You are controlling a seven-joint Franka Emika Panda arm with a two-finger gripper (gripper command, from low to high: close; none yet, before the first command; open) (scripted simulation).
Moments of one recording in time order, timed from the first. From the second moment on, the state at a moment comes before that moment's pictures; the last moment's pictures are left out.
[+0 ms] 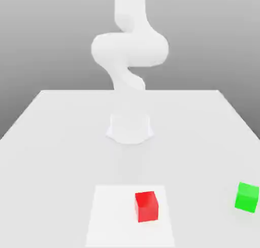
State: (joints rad) arm 0.01 -0.71 0.00 -2.34 0.00 2.35 0.79
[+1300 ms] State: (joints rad) arm 0.07 0.12 0.02 -2.70 -0.01 2.81 0.73
